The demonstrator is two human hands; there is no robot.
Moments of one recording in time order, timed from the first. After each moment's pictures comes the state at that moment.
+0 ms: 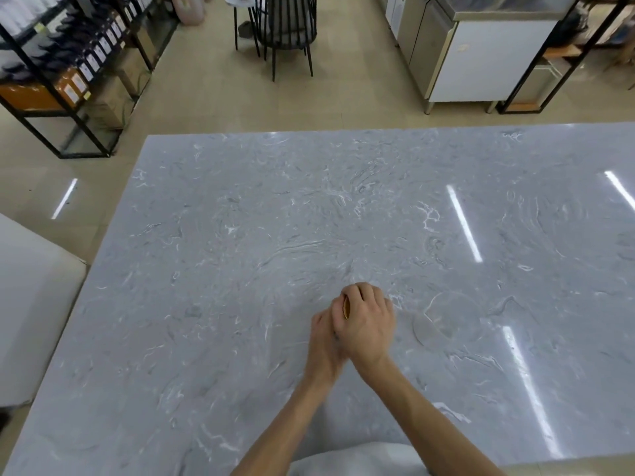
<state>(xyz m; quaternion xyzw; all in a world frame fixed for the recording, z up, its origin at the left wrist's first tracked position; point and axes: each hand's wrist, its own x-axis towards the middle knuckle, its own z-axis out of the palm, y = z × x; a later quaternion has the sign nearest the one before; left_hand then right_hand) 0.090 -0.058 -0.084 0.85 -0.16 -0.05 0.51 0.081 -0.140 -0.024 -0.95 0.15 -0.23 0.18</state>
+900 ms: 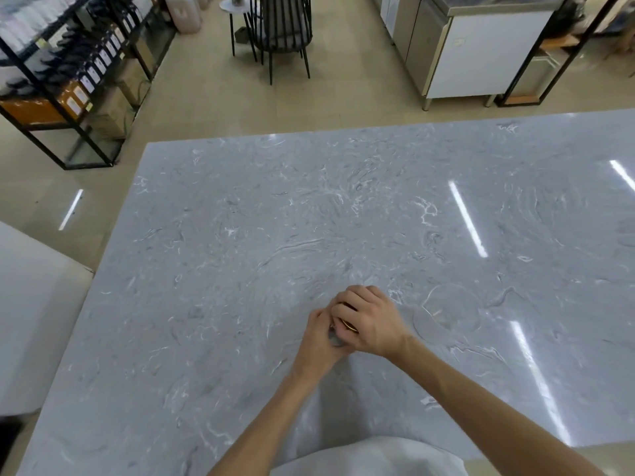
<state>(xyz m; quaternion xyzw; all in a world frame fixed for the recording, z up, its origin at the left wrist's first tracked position) 0.085 -0.028 -0.080 0.85 -0.18 -0.13 0.48 0.071 -0.184 -0.020 -0.95 -0.19 -0.21 0.14</state>
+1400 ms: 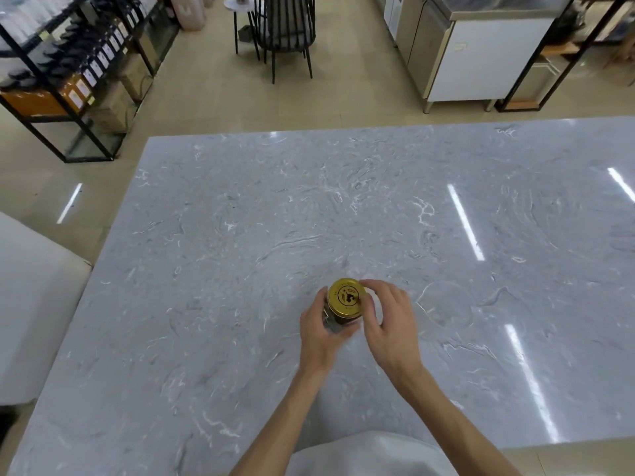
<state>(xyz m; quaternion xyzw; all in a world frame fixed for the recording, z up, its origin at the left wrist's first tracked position) 0.071 -0.048 -0.051 0.77 -0.04 -0.12 0.62 0.028 -0.169 0.025 -0.89 0.15 -0.17 0.38</state>
